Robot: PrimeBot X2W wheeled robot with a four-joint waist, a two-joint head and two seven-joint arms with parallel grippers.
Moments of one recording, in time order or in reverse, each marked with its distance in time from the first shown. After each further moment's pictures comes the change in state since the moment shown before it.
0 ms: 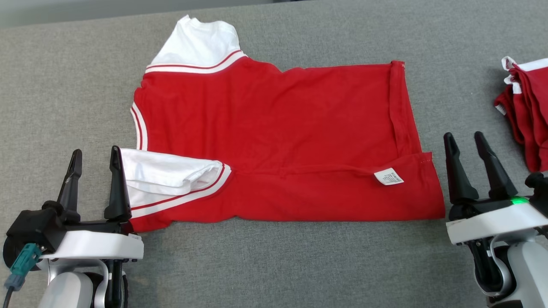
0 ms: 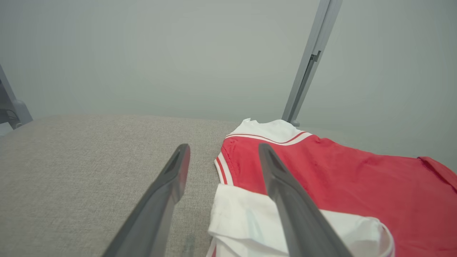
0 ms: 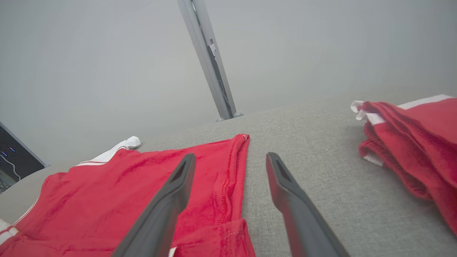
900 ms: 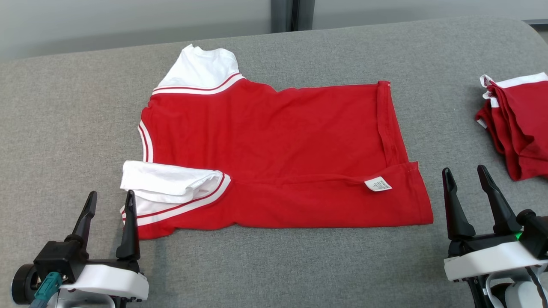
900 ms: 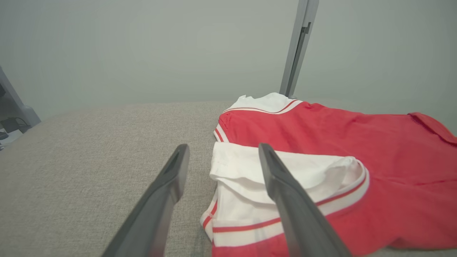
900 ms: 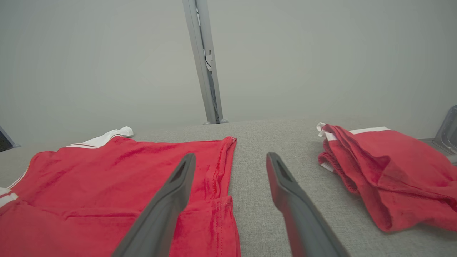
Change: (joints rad) left arm 0.122 0.034 -0.041 0.017 0.069 0.020 0.006; right arm 0.186 0.111 -0.145 -0.151 -0.307 0.000 0.041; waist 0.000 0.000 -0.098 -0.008
